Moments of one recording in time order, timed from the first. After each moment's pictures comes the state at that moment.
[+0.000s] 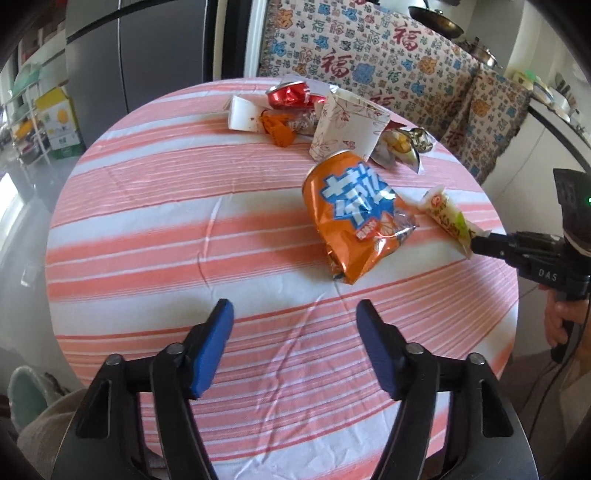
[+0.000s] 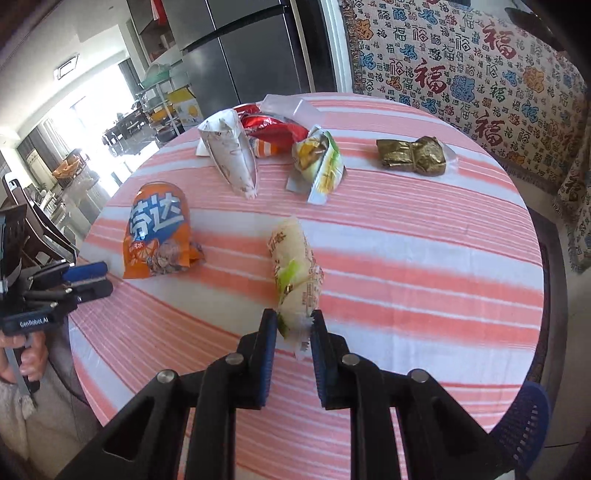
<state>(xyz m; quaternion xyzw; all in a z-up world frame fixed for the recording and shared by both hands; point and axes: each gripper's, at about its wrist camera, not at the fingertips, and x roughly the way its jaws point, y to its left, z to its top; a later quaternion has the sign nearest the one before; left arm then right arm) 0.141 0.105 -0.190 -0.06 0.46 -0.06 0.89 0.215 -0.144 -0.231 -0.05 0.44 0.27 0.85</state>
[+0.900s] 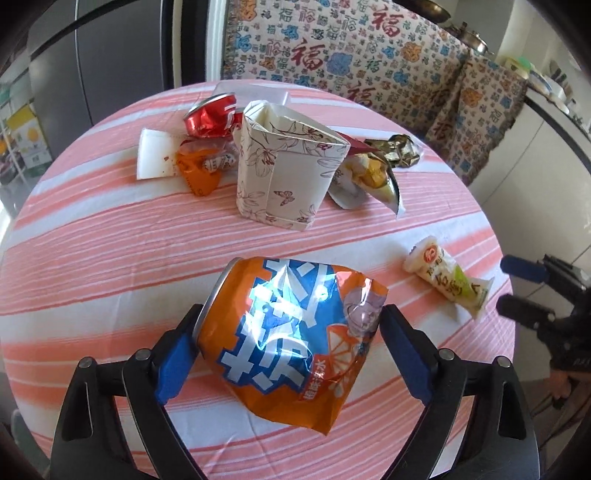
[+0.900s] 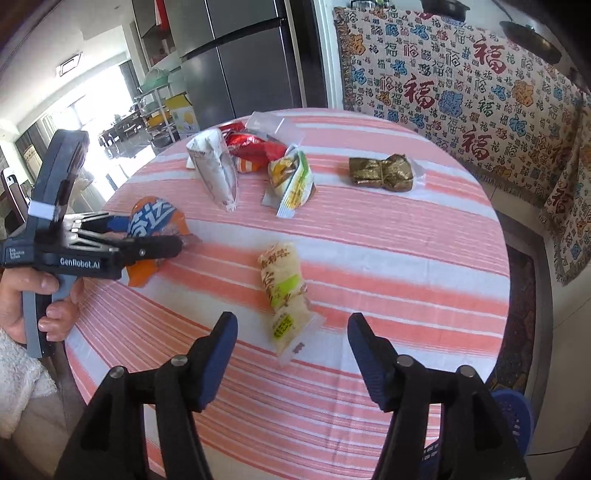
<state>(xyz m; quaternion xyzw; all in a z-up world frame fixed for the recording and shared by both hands) 0.236 0.041 -0.190 -0.05 0.48 -0.09 0.87 0.215 -0.172 -0.214 -0.06 0.41 0.25 0.87</state>
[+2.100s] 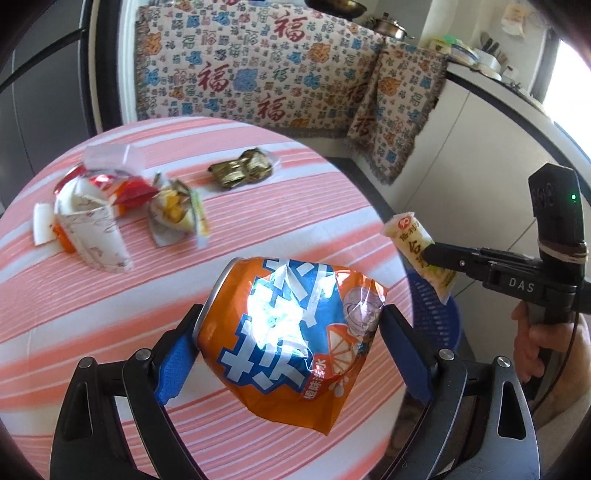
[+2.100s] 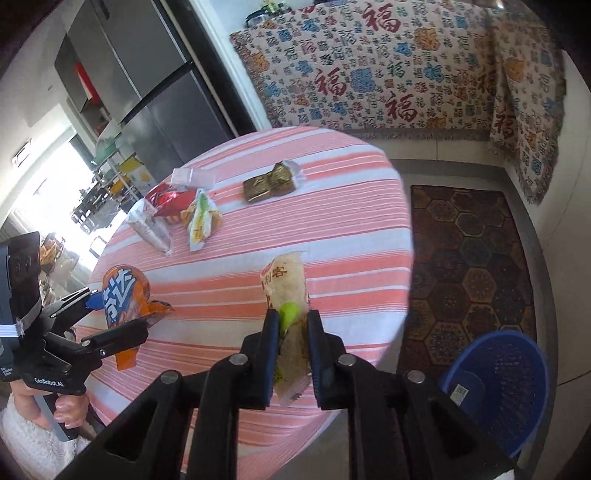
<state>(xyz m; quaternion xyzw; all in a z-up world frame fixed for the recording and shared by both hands) 0.224 -0.092 -0.150 -0.02 0.43 -0.21 0.88 0.220 -0.291 -0.200 0.09 0.42 0.17 0.89</state>
